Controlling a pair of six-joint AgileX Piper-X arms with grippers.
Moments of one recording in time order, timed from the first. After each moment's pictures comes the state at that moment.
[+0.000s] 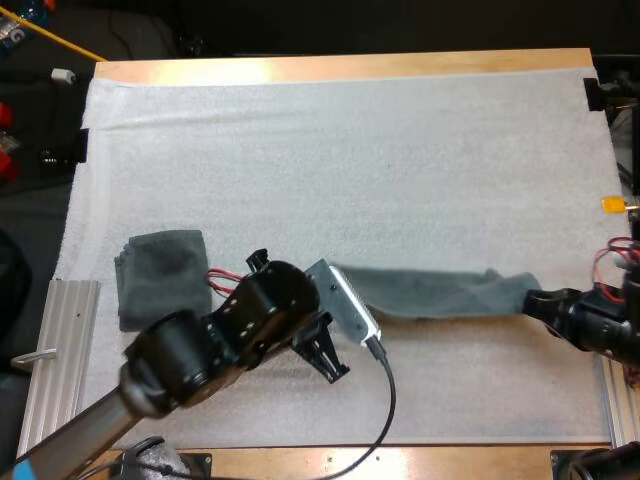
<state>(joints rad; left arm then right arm) -0.94 1.00 -1.13 1.06 -0.12 -1.66 0.28 0.69 -0.95 1.18 -0.26 -1.30</state>
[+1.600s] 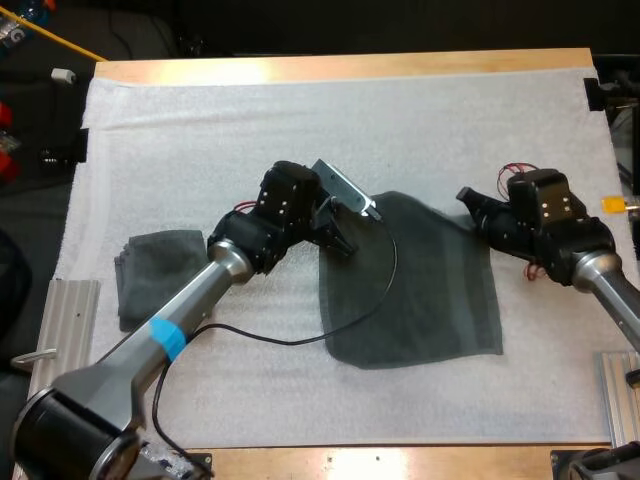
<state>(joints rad) -0.51 1.56 -1.03 0.41 0.04 -1.54 0.28 1.44 -0.87 0.45 -0.08 -0.94</state>
